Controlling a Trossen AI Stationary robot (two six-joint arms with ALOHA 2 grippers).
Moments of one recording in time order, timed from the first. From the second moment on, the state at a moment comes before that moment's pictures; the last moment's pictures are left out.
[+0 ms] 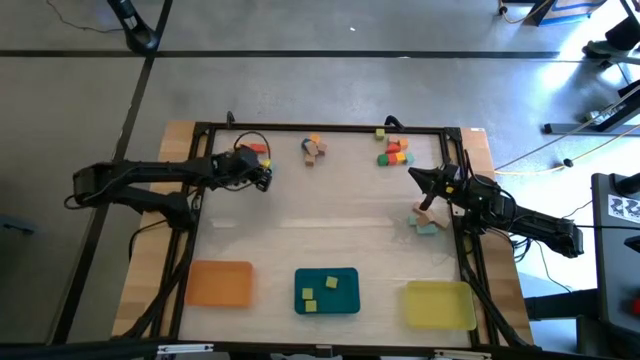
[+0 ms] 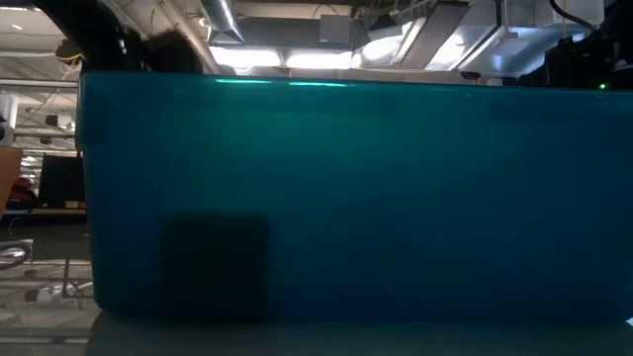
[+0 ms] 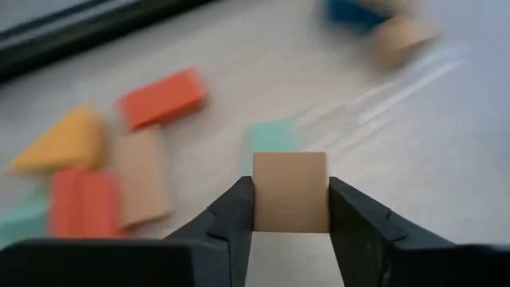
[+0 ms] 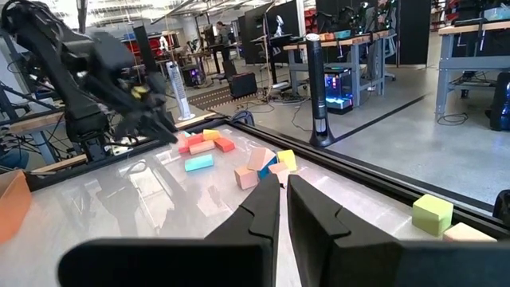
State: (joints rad) left arm 0.37 1.13 0.54 -0.29 -0.40 -0.51; right arm -0.30 0.04 0.07 -0.04 0.23 0.18
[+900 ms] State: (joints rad) left arm -0.16 1.27 0.67 0.24 -0.26 -0.22; right arm -0.30 0.04 0.07 -0.06 0.19 0.20
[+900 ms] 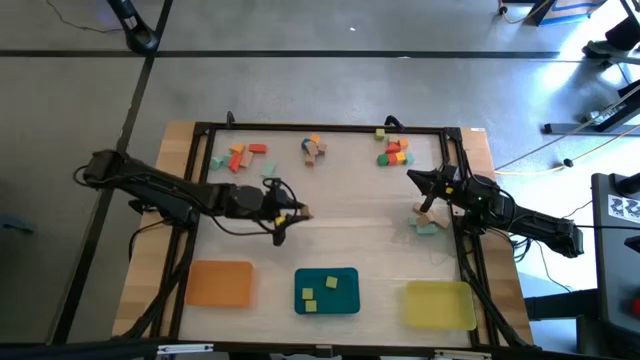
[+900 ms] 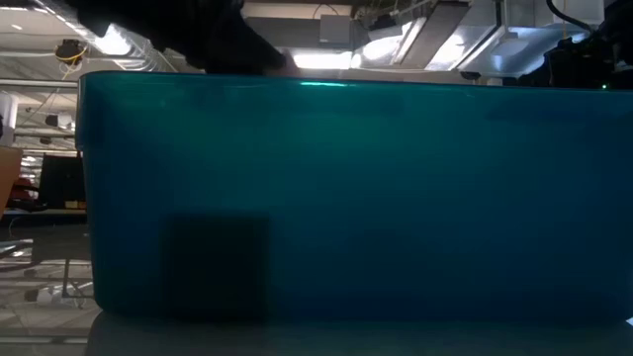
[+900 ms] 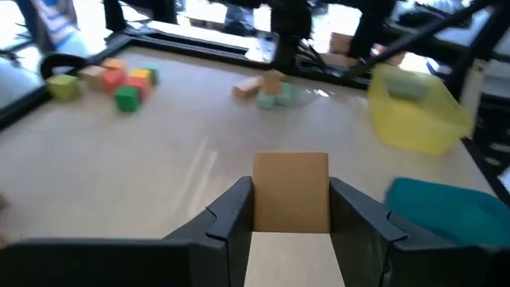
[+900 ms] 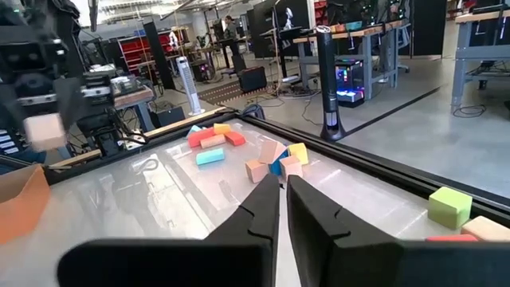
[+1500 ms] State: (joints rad) left arm -0.32 1.62 0.93 0.22 -0.11 -0.15; right arm -0.30 0.04 0.07 -0.06 0.19 0.20
